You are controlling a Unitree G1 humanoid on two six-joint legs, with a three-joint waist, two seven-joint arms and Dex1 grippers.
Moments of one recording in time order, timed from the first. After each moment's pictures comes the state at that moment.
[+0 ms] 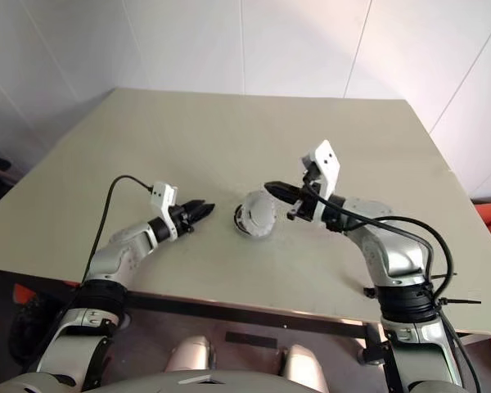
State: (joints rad) left arm -0.39 0.24 0.07 0.38 -0.35 0.36 -0.72; right arm -0.34 -0.47 -0.03 -0.22 0.49 0.60 0.85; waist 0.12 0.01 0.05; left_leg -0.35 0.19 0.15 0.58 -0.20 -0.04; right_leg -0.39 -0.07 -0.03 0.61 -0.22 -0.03
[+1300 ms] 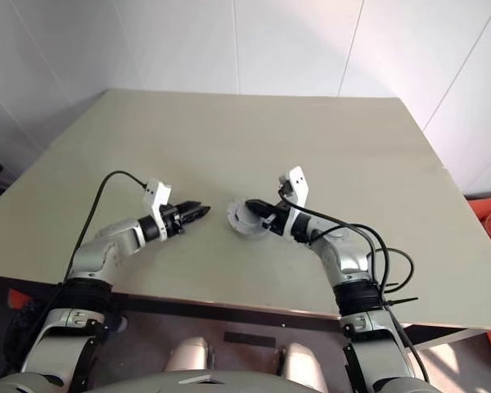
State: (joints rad) left arm -0.38 0.33 0.06 0.27 -0.39 0.51 -0.80; right arm -0.39 -0.22 0.06 0.23 0.38 0.40 0.82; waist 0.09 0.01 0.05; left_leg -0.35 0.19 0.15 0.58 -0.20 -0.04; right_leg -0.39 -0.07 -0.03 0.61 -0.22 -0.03
